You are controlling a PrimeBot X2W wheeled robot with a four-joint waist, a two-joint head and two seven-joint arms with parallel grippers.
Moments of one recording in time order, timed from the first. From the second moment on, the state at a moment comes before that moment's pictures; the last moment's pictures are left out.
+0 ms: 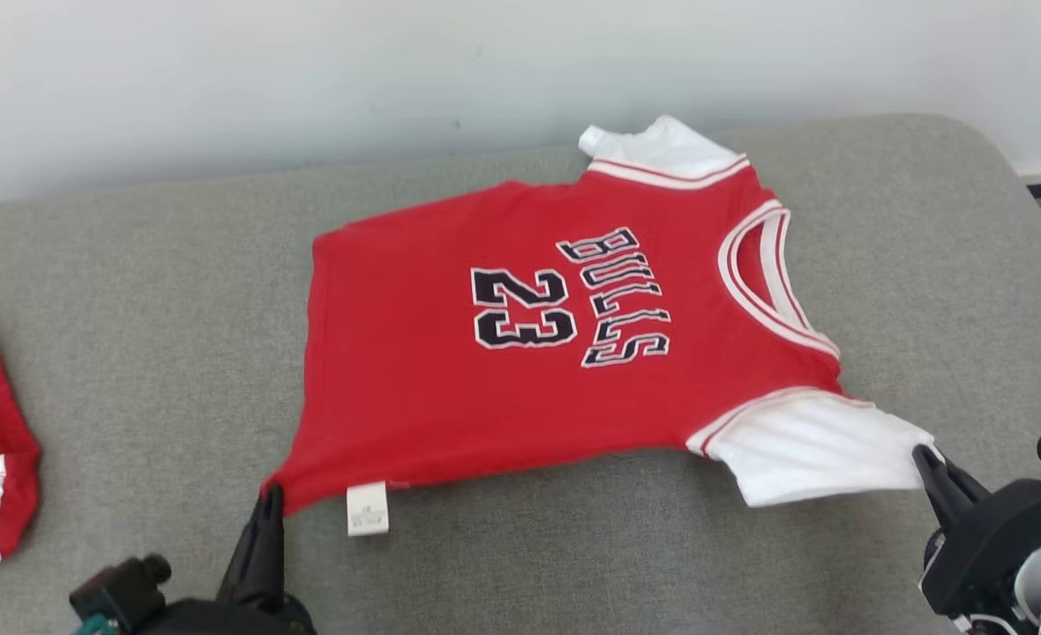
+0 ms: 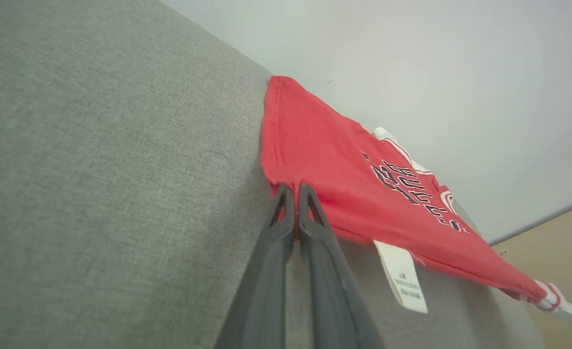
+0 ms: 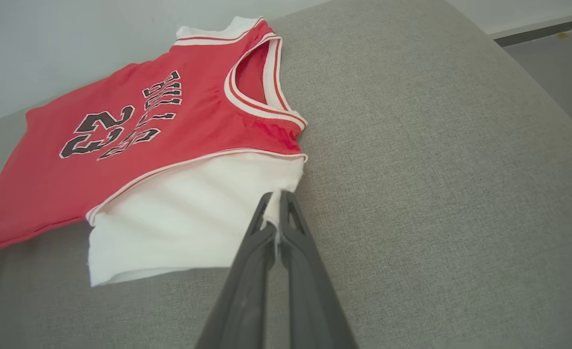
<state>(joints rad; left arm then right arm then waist) -0.16 0.16 -0.18 0.36 -0.80 -0.10 -0.26 -0.05 -0.05 -0.24 -0.22 0.30 0.13 0.72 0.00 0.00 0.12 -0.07</state>
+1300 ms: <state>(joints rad) -0.96 0.32 -0.17 0.28 -0.97 -0.08 0.22 -1.24 -0.32 0.15 0.48 0.33 0.13 0.23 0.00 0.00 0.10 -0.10</state>
